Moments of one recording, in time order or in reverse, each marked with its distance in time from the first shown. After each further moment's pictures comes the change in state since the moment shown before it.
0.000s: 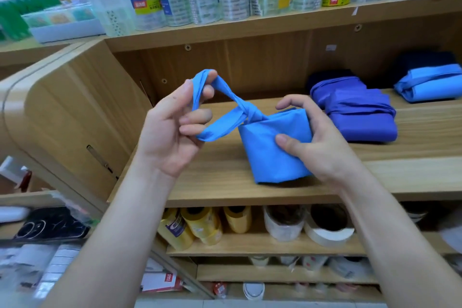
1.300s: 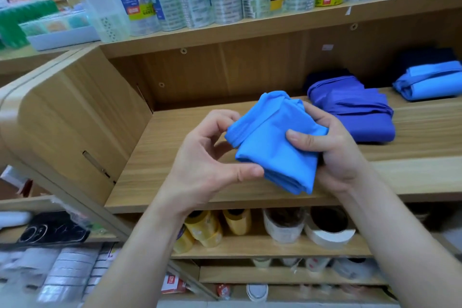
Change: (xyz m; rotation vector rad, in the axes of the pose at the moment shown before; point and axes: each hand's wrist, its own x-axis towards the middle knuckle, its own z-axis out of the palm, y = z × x) left_hand -0.022 -0.045 0.014 0.753 -0.159 0.311; right_hand 0.005 0.010 -0.016 0.676 -0.154 0.072
